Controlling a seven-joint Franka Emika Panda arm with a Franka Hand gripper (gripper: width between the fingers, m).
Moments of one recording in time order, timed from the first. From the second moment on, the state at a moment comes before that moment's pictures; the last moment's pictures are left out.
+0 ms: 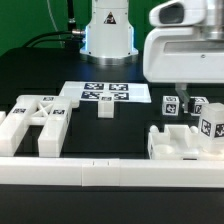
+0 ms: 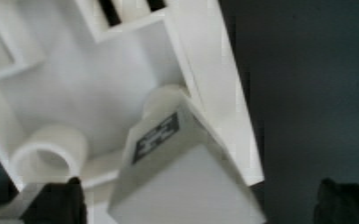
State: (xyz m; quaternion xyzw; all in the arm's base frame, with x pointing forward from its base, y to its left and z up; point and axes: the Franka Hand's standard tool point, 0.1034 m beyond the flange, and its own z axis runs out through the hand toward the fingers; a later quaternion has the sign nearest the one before) arm 0.637 0.129 0.089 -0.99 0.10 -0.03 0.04
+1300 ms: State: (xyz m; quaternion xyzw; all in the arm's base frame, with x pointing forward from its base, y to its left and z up) arm 0.634 0.114 0.083 -0.99 -0.13 -0.03 0.02
